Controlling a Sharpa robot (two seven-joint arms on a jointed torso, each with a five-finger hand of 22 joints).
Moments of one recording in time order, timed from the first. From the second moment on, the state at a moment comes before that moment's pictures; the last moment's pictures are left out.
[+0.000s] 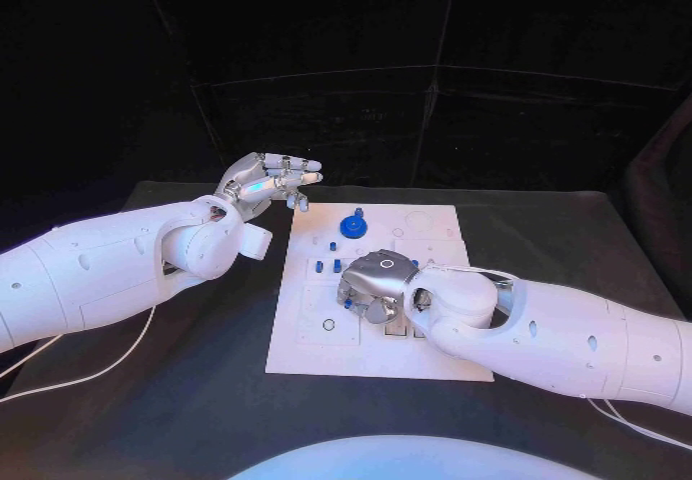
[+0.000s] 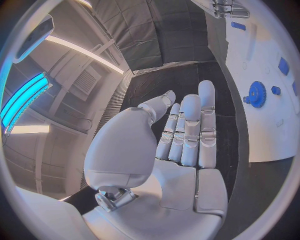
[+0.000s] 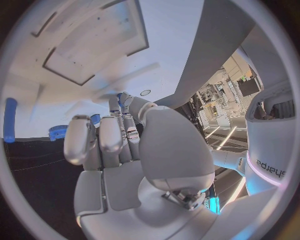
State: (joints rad) left arm 1.25 -0.80 -0.11 1.37 -0.04 -0.16 0.44; left_hand 1.29 -0.11 0.49 -0.10 0.05 1.01 0.18 0.10 0.07 1.08 0.11 0.19 0.07 1.22 0.03 1.01 0.54 0.17 1.20 0.12 0.61 0.69; right arm 1.02 -0.60 -0.02 1.59 -1.87 -0.16 -0.17; right_hand 1.38 -0.11 0.52 -0.05 0.07 1.10 0.16 0.07 0.07 1.20 0.09 0.07 0.07 1.46 0.00 1.23 1.04 0.09 1.35 0.11 1.40 1.24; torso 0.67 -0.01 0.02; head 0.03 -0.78
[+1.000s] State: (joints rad) left arm 1.25 -0.82 -0.11 1.36 -0.04 -0.14 0.42; left_hand 1.29 -0.11 0.49 -0.10 0.05 1.01 0.18 0.10 0.07 1.08 0.11 0.20 0.07 1.21 0.02 1.01 0.54 0.17 1.20 0.12 0.61 0.69; right arm 1.08 -0.88 0.00 1.73 -1.78 -0.34 -0.24; right_hand 1.33 -0.16 0.33 0.00 0.08 1.02 0.15 0.07 0.07 1.04 0.09 0.18 0.06 1.43 0.01 1.04 0.75 0.12 1.22 0.12 1.23 1.00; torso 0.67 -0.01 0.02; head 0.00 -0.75
